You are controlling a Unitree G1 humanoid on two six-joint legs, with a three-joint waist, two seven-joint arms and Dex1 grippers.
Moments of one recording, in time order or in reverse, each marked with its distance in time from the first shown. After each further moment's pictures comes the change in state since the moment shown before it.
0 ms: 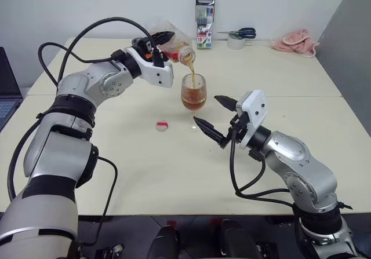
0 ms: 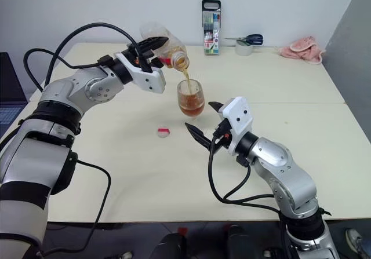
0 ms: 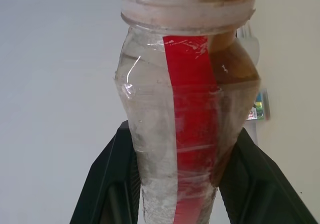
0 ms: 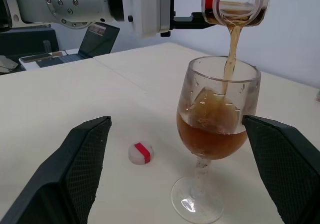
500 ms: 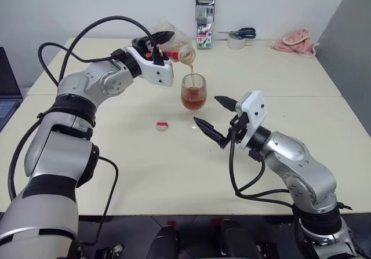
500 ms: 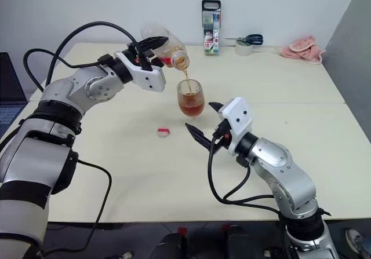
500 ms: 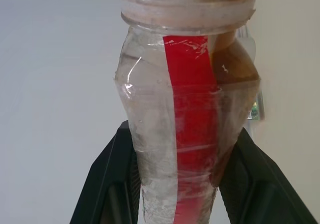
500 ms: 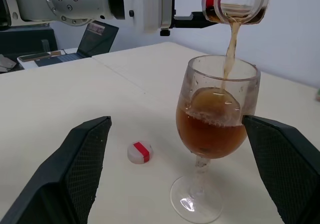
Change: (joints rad) left arm 0.001 -0.013 0.013 0.014 -0.075 0.012 -0.071; right arm 0.002 0.006 0.008 0.000 -0.024 -0.013 0.000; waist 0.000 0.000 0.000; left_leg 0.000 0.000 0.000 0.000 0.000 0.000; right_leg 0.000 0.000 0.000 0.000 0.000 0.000
